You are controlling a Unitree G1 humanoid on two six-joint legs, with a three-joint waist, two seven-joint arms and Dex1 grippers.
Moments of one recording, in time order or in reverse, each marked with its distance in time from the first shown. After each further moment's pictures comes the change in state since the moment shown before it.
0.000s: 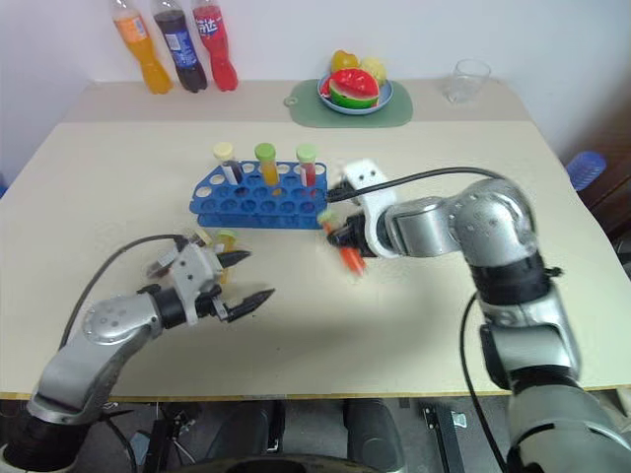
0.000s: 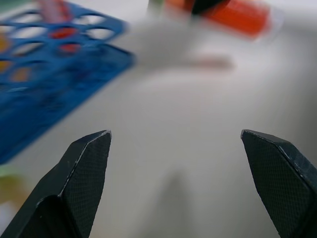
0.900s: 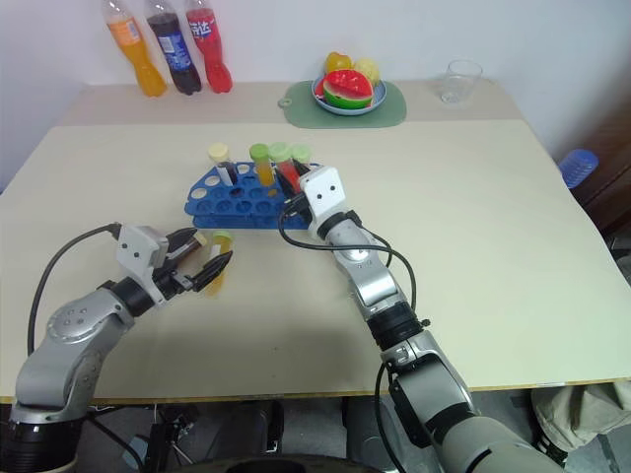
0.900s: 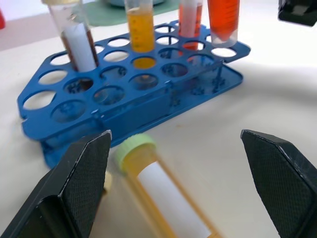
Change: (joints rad) left arm 0.026 -0.085 0.195 0.077 -0.042 -0.030 0.112; right arm 0.169 0.604 0.091 0.640 -1.138 -1.445 0.327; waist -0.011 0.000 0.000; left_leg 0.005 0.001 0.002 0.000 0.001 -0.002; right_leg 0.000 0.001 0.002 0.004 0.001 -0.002
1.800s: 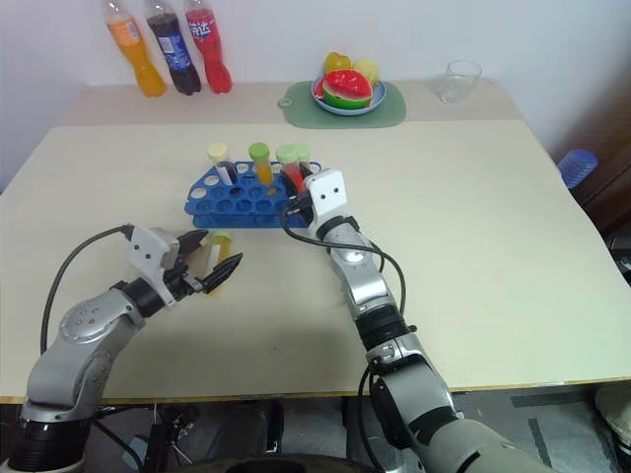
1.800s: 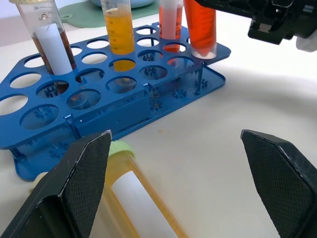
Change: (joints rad) left arm -0.009 -0.017 -0.043 0.001 0.003 -0.004 0.002; right arm 0.015 0.123 -0.121 0.111 -0.026 -0.042 0.027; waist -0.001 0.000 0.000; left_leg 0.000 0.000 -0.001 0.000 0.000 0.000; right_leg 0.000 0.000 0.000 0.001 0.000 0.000
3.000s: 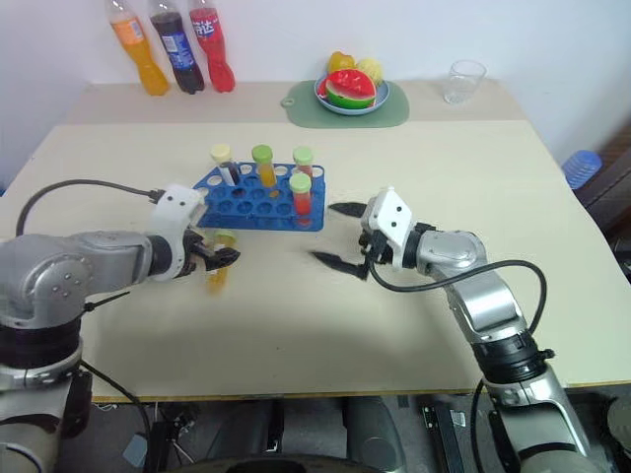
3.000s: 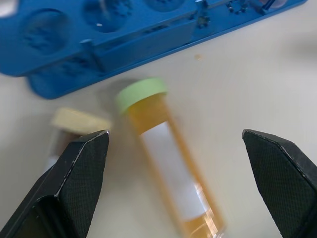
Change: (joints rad) left arm -0.594 0.108 -0.044 0.016 -0.498 1.196 0.627; right arm 0.211 -0.657 0.013 -0.718 0.291 0.538 0.714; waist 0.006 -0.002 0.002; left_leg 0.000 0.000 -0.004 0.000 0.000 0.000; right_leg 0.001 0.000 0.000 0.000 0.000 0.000
